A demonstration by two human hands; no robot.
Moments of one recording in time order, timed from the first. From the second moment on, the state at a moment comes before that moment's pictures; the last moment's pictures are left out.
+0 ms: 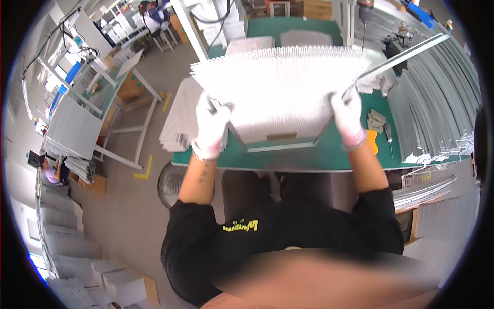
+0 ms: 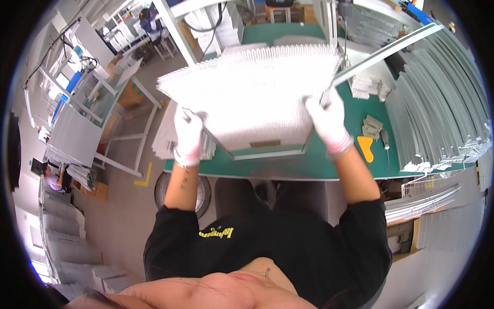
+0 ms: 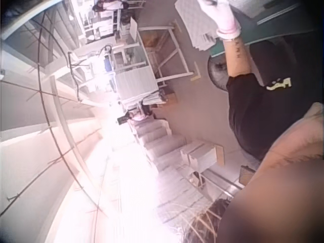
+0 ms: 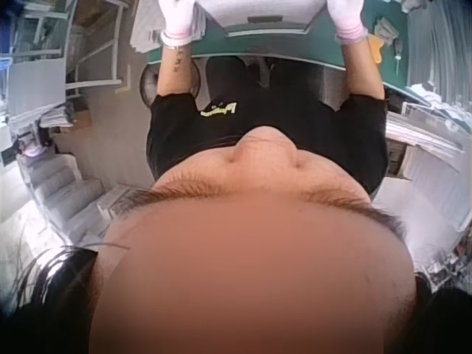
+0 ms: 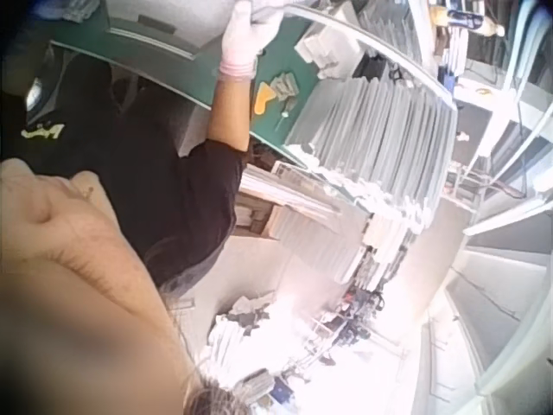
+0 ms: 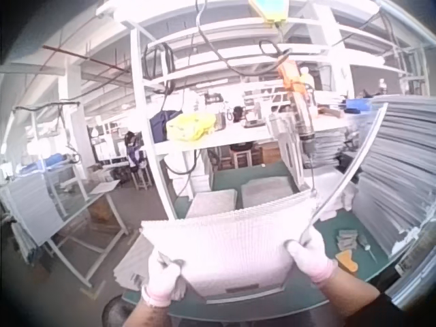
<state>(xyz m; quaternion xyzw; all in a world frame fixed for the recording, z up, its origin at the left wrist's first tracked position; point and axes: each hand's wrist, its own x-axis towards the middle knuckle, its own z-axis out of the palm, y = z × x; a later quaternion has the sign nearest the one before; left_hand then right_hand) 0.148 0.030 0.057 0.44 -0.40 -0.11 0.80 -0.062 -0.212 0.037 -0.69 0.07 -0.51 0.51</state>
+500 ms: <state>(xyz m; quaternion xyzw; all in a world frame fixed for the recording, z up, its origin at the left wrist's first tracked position) 0.157 0.027 0.013 0.59 -0.40 -0.14 0.69 -0.067 -0.225 -0.010 -0.68 0.11 -0.41 0.60</state>
